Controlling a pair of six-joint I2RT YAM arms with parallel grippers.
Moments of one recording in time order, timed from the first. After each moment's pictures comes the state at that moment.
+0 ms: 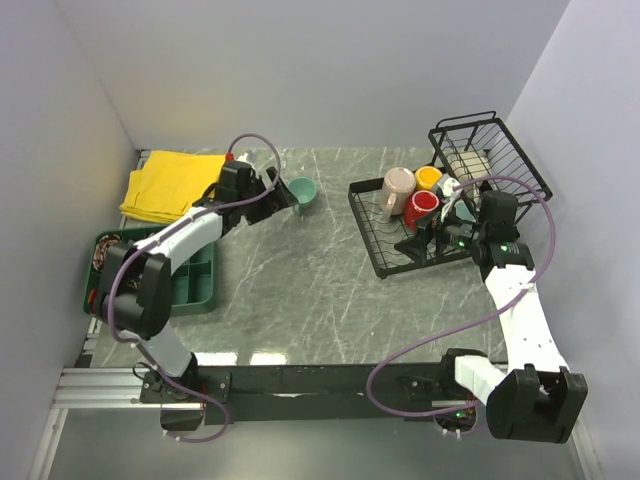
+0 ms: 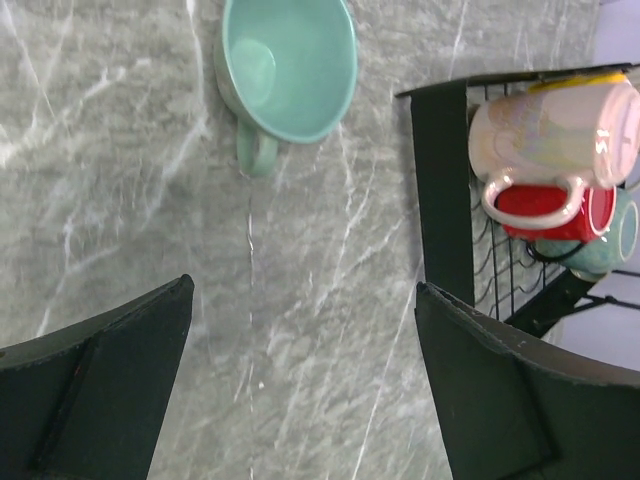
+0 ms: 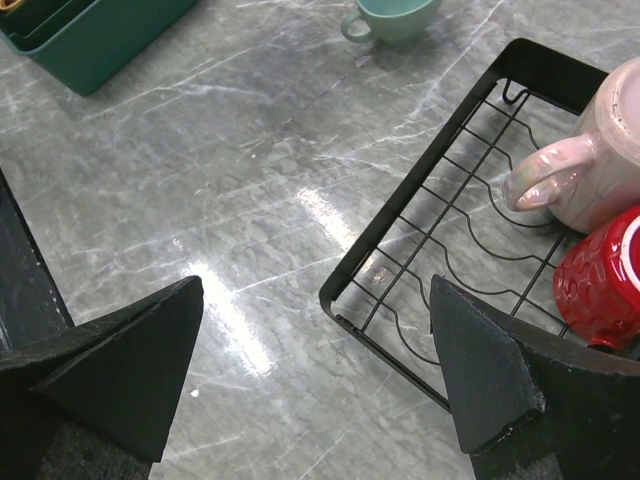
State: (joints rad) left arm -0.35 1.64 1.14 -0.10 0.19 -0.74; right arm -0.10 1.04 0.89 -0.46 -0.96 -0.36
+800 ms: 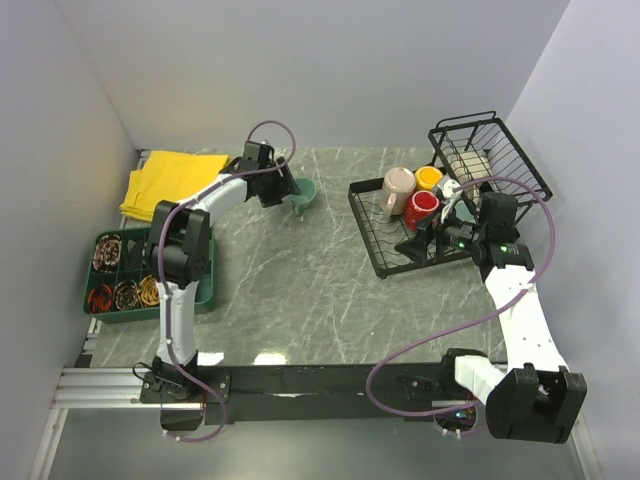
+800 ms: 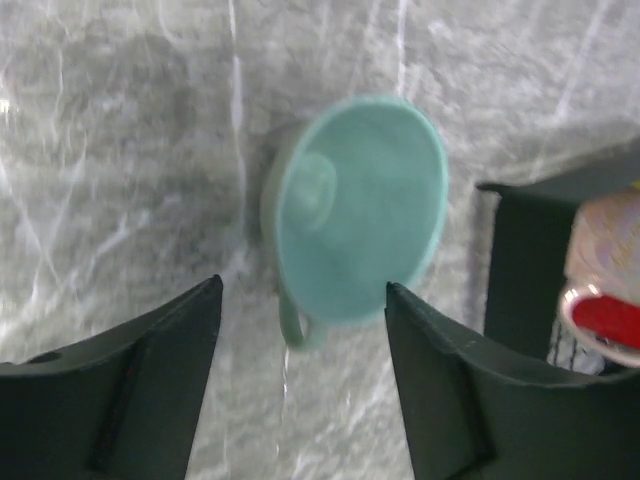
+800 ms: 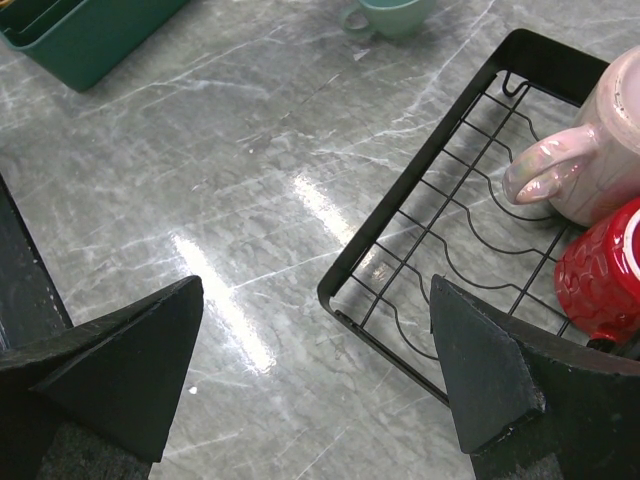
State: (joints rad) left arm -0.32 2.11 1.63 -0.30 0.18 -0.70; right arm -0.11 1.04 0.88 -0.46 -0.96 -0.37
